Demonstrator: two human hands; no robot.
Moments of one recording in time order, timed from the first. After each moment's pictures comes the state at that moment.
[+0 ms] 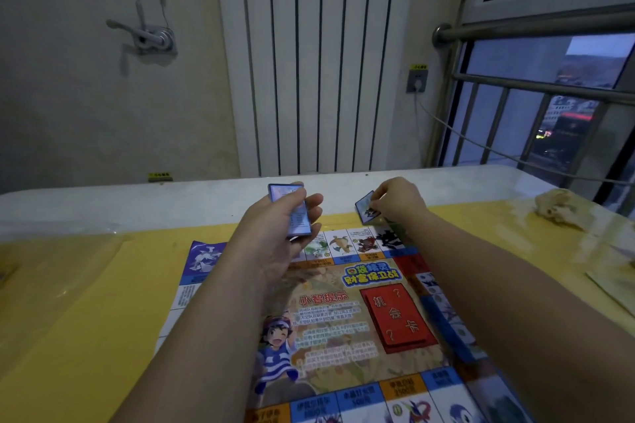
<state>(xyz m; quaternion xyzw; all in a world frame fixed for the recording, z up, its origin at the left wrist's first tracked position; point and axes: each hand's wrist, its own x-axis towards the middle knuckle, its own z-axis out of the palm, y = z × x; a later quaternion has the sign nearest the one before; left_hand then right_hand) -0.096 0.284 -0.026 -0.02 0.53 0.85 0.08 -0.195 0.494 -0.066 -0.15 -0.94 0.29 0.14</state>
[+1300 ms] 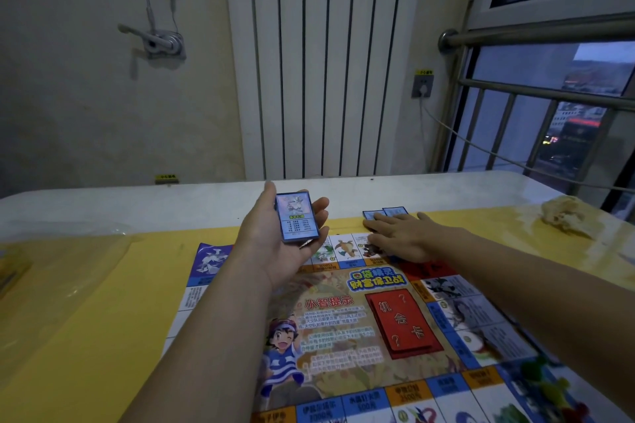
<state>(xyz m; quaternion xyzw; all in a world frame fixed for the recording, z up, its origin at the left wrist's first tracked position) -0.095 0.278 -0.024 -0.07 0.41 0.89 0.16 -0.150 0.501 -0.067 0.06 -0.99 -0.06 -0.13</state>
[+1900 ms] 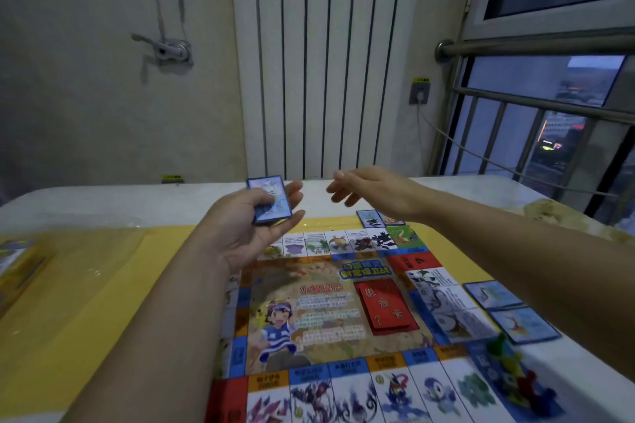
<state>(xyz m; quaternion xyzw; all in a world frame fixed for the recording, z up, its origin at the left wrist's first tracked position) -0.070 0.249 0.000 -0.01 0.44 0.89 0.12 -0.097 0.450 0.019 0.18 -0.94 0.30 0.00</state>
